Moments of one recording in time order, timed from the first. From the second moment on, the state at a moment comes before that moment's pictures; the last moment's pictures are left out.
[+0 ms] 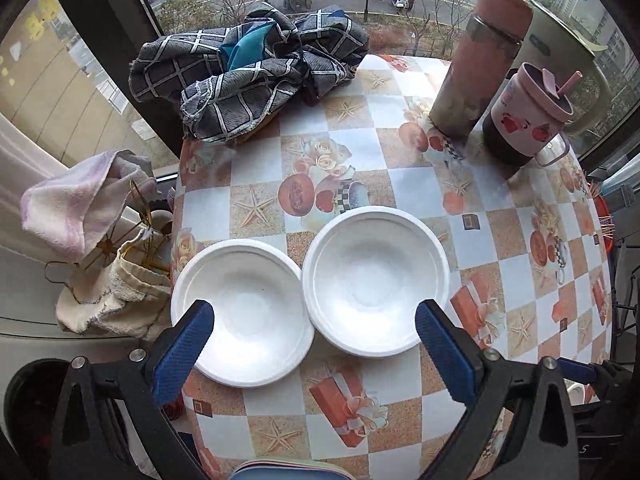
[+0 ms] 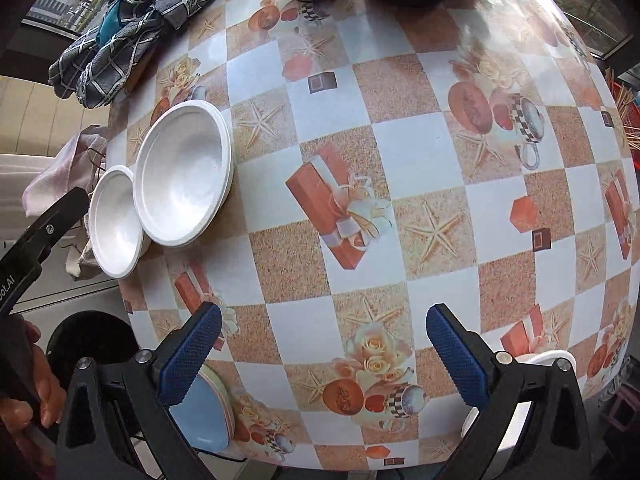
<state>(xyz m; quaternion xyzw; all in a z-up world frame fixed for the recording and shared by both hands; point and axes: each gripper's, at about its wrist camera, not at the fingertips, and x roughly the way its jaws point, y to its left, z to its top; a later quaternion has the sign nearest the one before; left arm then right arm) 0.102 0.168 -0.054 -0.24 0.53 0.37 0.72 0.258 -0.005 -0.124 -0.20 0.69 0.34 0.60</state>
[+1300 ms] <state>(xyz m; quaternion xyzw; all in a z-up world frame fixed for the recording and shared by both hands) 0.169 0.092 -0.168 -0.21 0.67 0.22 0.68 0.267 -0.008 -0.200 -0.21 0.72 0.36 0.56</state>
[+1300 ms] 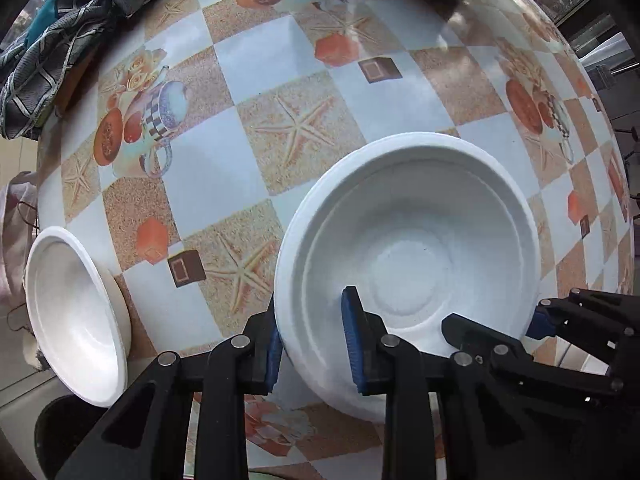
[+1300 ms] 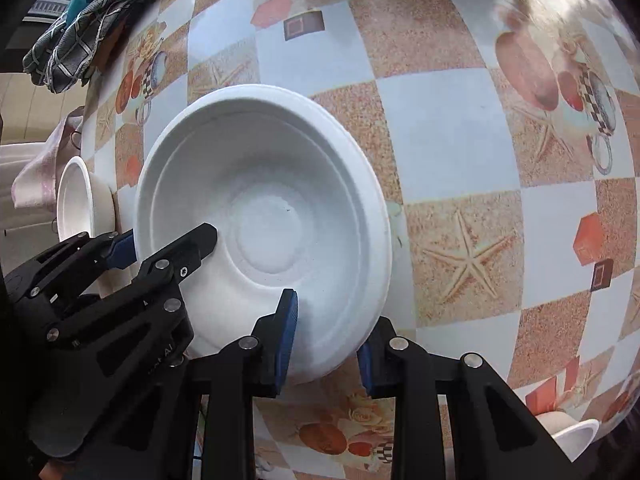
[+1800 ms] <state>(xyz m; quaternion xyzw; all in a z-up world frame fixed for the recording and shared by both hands) 0.076 -0.026 -0.181 -0.23 0.69 0.19 0.66 0.169 -0.110 -0.210 -0.23 0.73 0.35 0.54</state>
